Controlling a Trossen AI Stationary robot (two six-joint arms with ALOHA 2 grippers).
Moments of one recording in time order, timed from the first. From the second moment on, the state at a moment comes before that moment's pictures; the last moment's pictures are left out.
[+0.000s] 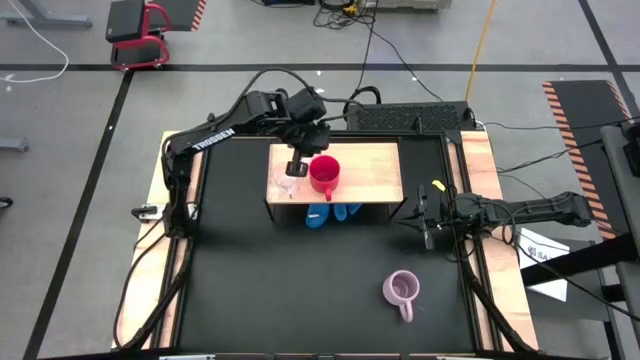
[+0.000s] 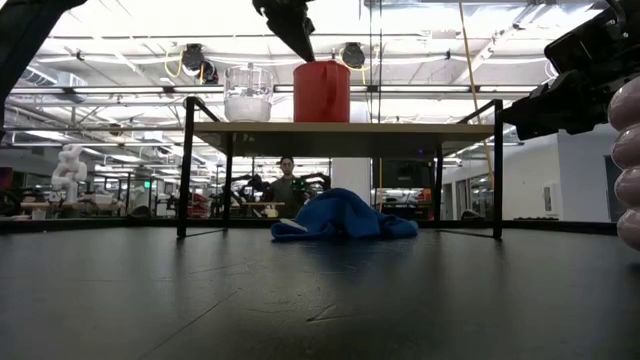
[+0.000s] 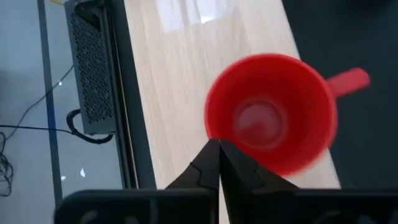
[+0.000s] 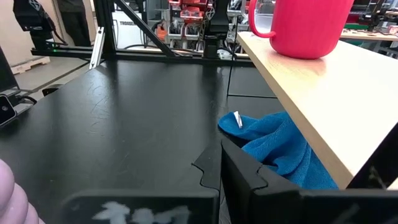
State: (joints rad) left arm 0.33 1.93 2.23 -1.32 0.07 0.57; right arm 0.04 0.25 0.01 0.07 0.00 -0.03
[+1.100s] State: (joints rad) left arm 0.31 1.25 1.39 -0.72 0.28 0.37; right arm 0.04 0.25 0.01 0.07 0.00 -0.04
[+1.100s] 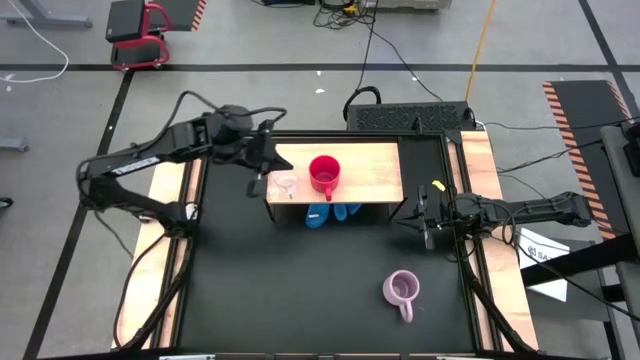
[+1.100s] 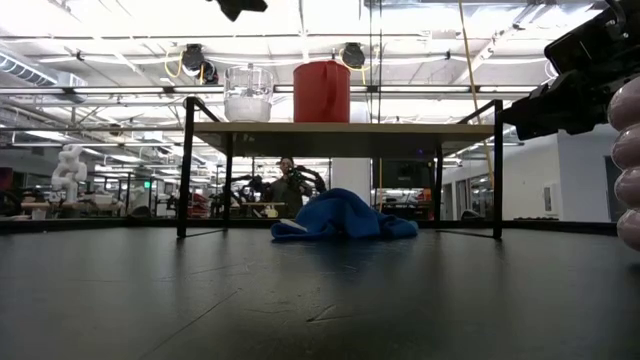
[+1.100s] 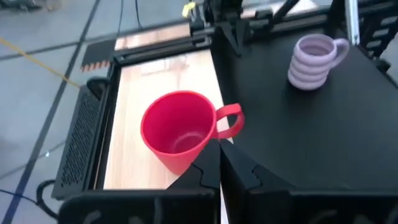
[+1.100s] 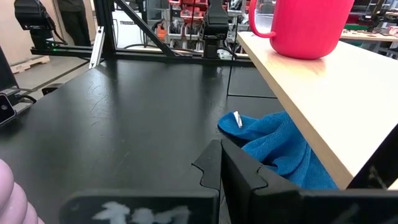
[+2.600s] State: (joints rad) left arm -0.08 0.69 0.55 -0.09 -0.05 0.12; right arm 0.04 0.25 0.01 0.08 0.00 -0.05
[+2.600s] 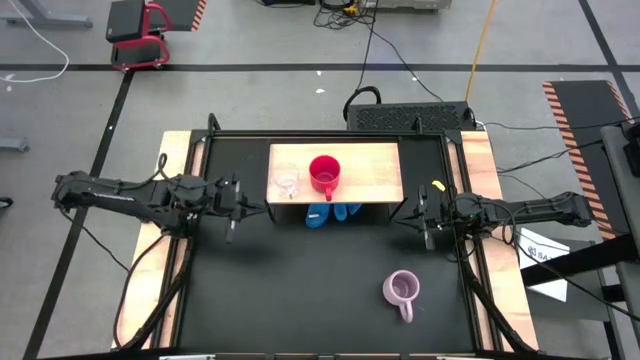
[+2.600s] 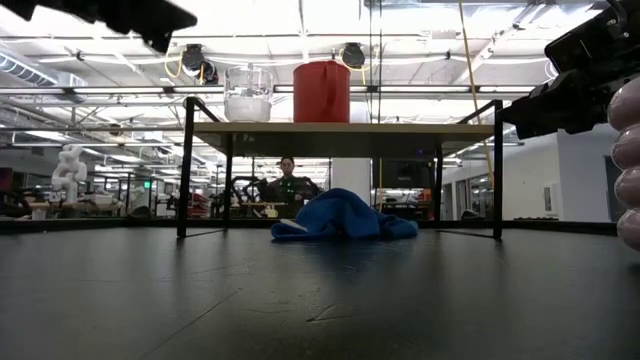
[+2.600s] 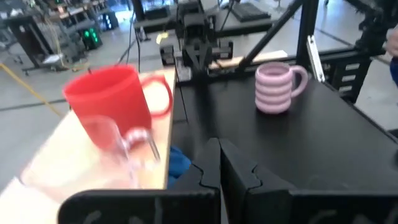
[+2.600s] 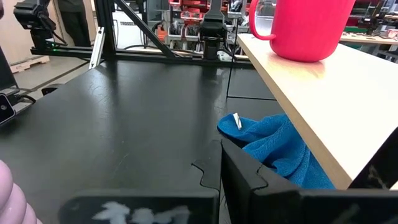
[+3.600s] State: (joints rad) left arm -0.27 0.46 0.13 0.20 -0.25 0.18; right arm 0.04 0.25 0.01 0.20 -0.06 -0.05
